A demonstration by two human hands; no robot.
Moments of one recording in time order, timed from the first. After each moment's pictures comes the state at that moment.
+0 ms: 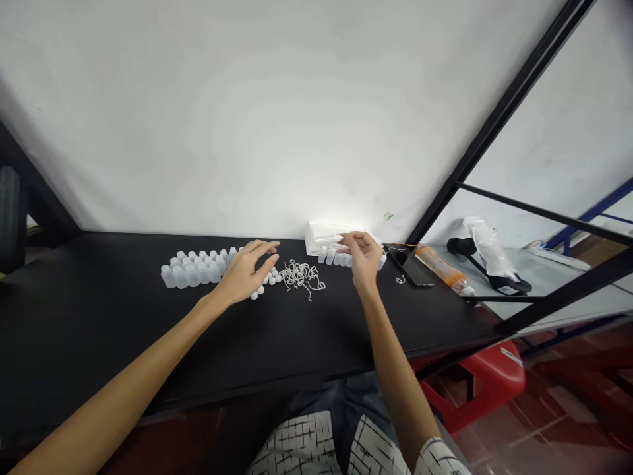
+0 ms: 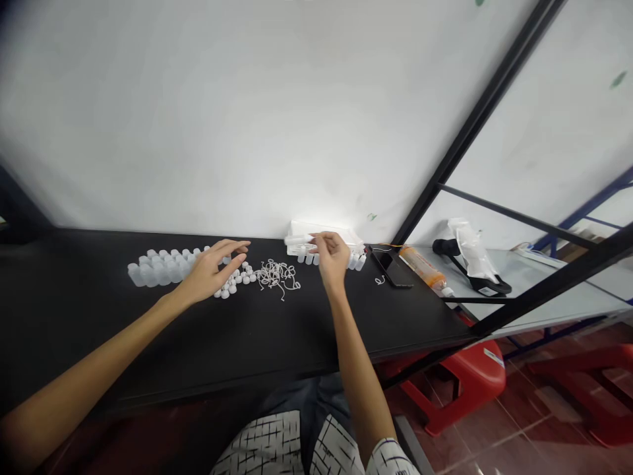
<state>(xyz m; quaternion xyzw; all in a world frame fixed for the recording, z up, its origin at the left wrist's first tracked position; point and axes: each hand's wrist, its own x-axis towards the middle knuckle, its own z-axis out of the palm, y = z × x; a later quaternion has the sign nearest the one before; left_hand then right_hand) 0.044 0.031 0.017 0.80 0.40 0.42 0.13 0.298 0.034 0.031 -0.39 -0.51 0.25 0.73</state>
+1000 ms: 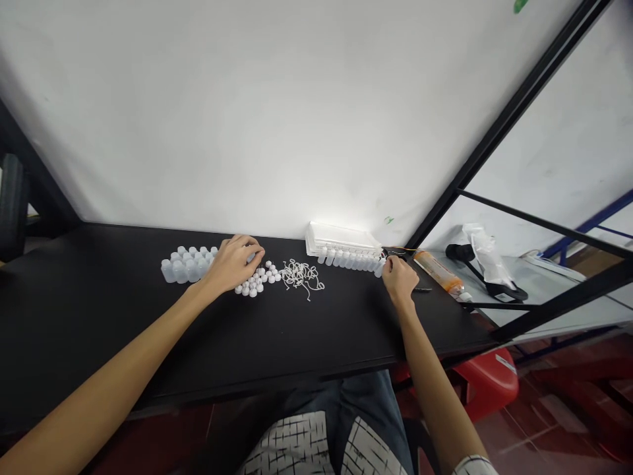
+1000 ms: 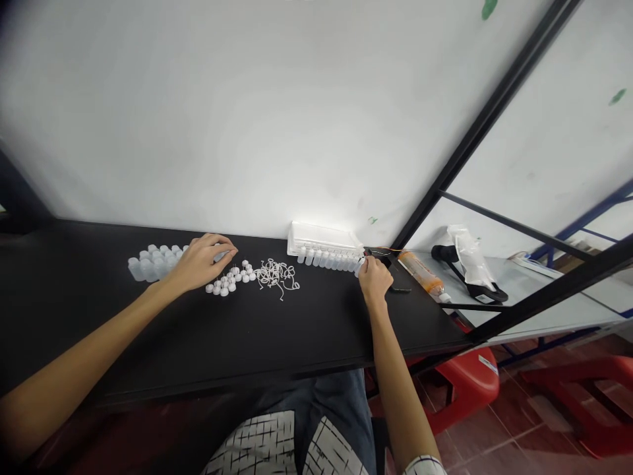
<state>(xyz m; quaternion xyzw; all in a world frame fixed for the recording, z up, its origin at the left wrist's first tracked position) 0.020 0.058 0.004 0.83 0.45 0.34 -0.03 0.418 0.025 -0.003 -0.81 -0.50 -0.23 0.22</state>
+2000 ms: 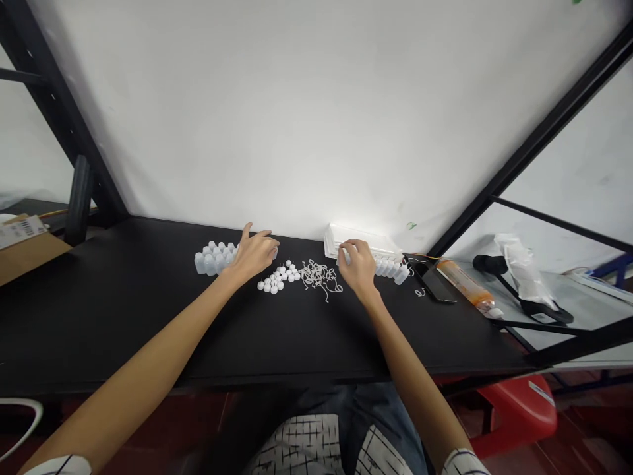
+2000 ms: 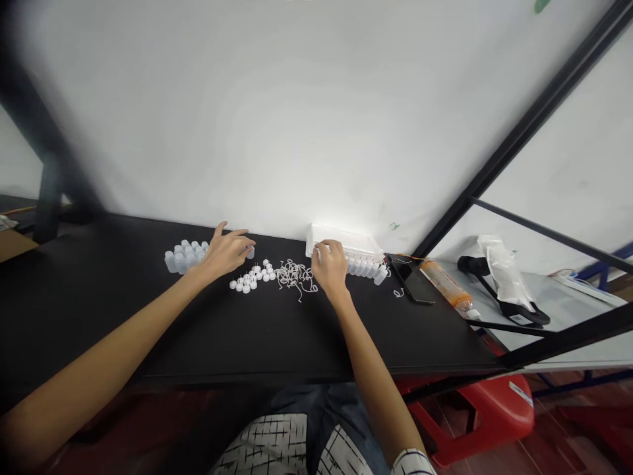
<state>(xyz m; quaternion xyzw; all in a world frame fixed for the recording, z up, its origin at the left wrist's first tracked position) 0.009 0.091 -0.009 0.83 0.47 0.28 -0.10 0.284 0.056 0.003 -0.54 -0.72 -0.22 0.38</state>
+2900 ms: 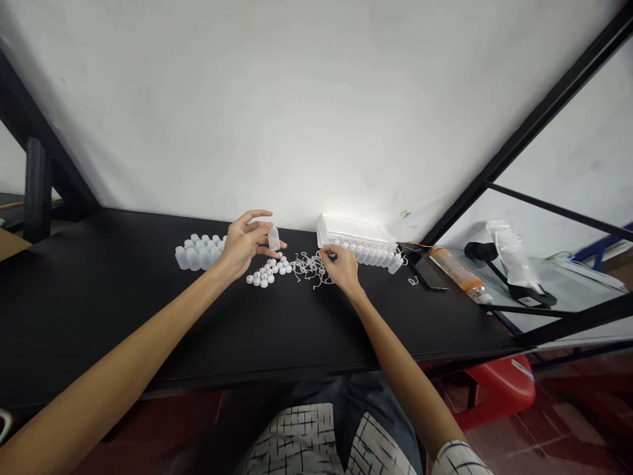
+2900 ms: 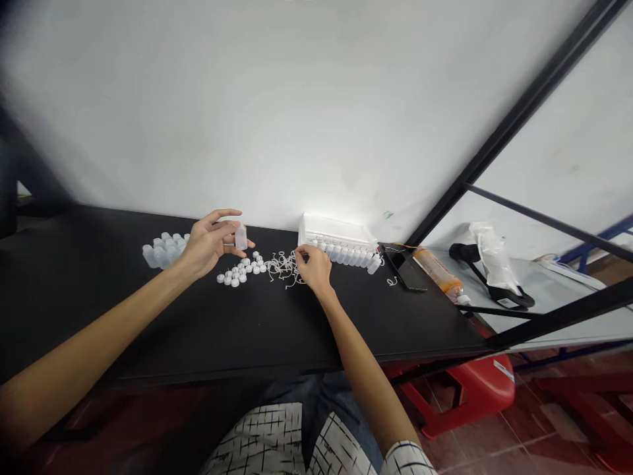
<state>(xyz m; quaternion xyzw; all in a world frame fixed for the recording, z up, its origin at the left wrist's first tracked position) 0.041 0.039 0.037 0.51 0.35 0.59 0.52 0.273 0.046 -0.011 -0.61 -0.69 0.07 0.39</state>
